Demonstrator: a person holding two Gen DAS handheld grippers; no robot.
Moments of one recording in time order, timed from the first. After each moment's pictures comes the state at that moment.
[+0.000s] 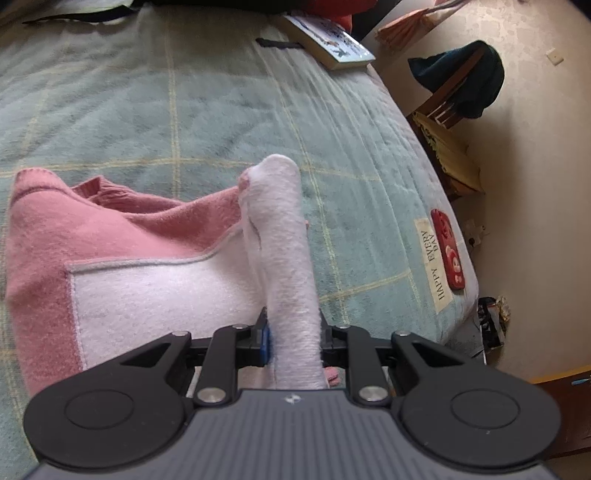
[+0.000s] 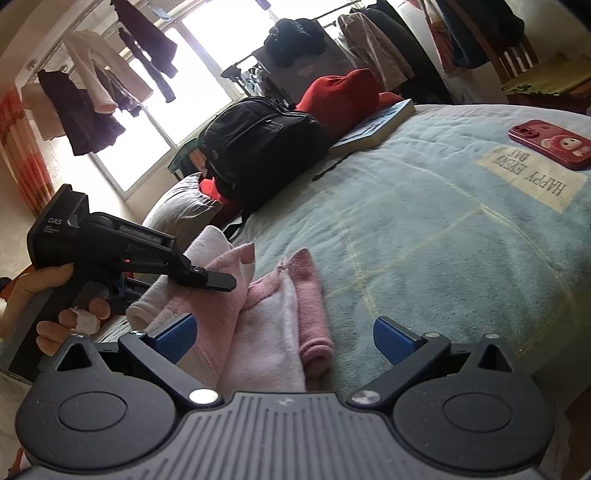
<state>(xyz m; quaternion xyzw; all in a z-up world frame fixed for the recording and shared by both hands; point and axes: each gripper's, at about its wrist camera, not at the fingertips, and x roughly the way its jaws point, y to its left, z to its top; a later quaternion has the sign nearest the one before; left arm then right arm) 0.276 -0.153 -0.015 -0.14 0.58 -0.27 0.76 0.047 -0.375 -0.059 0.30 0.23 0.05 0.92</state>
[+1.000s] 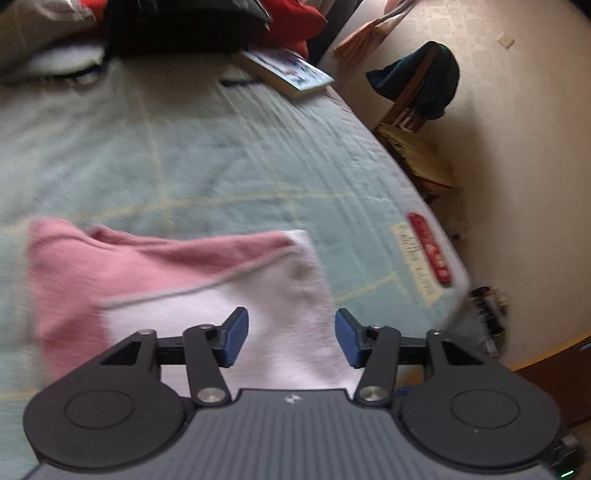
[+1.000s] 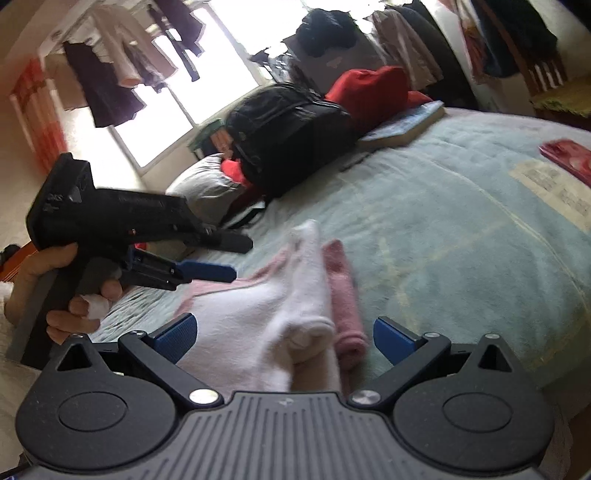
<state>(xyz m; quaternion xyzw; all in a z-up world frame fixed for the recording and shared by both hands) 0.255 -0.125 0.012 -0.08 0.50 -0.30 0.81 0.050 -0.348 -0.040 0.25 0.24 0.10 0.93</state>
